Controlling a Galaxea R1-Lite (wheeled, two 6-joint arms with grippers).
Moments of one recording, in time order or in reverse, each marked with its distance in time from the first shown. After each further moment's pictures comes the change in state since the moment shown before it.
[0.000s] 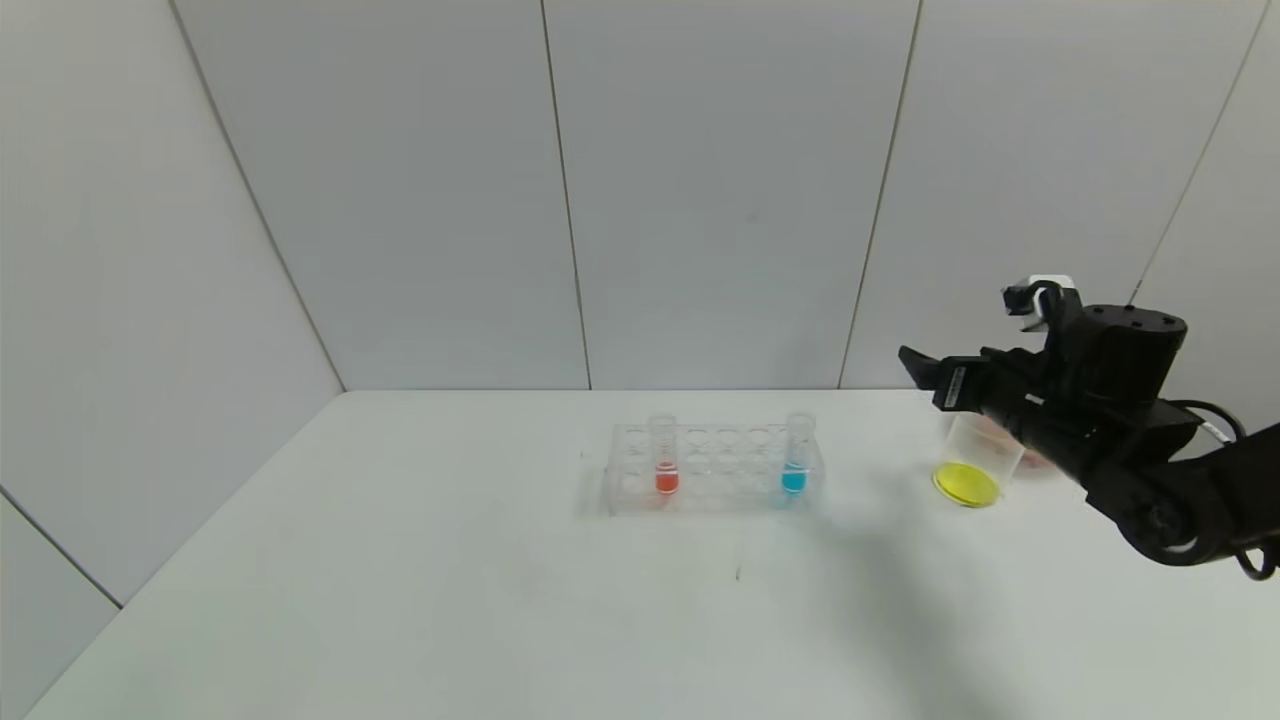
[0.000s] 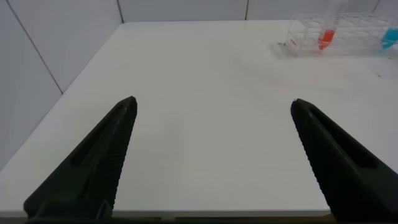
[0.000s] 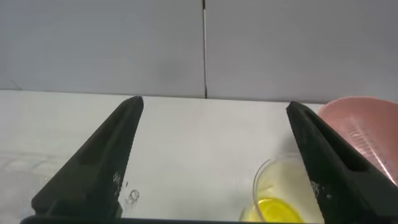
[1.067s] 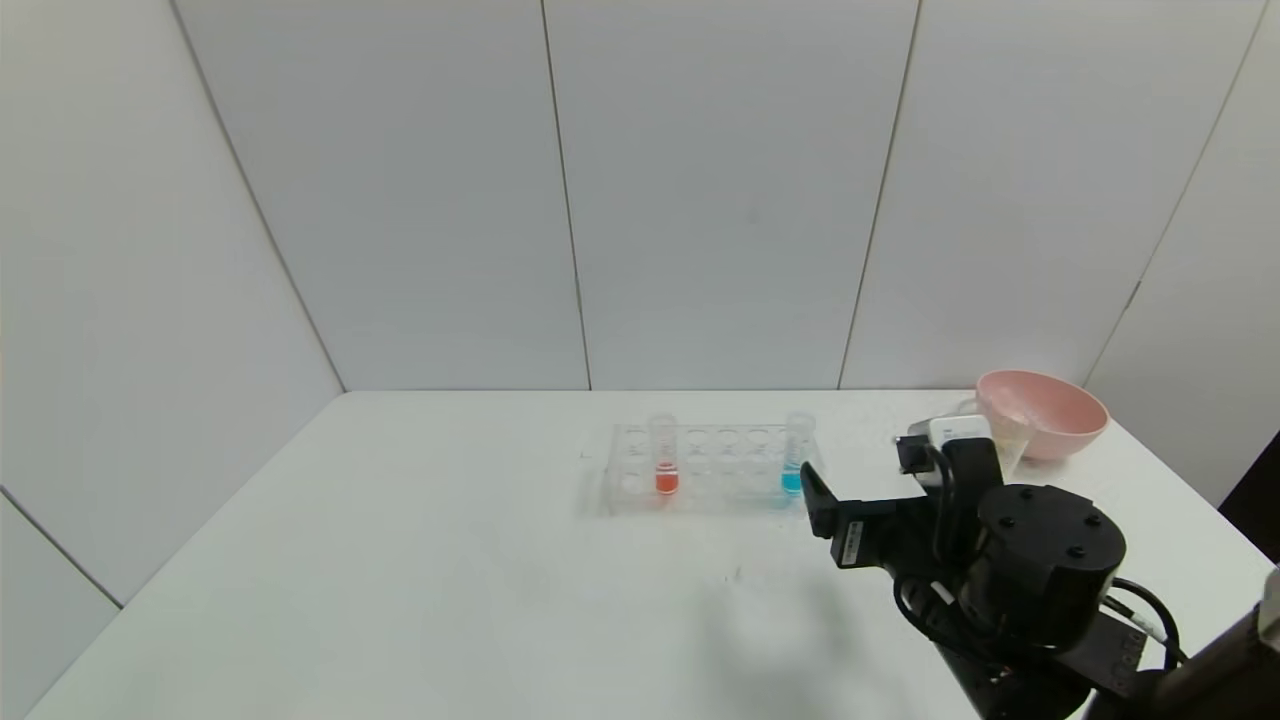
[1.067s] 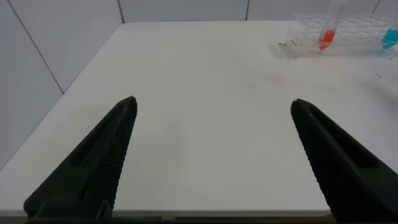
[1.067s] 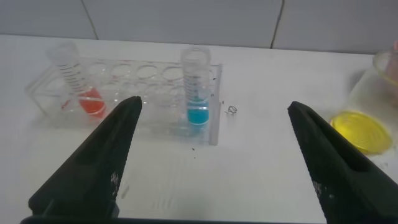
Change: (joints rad) left arm 0.000 0.000 0.000 0.000 0.000 -0.001; right arm 0.539 -0.031 0.407 -0.368 -0.509 0.013
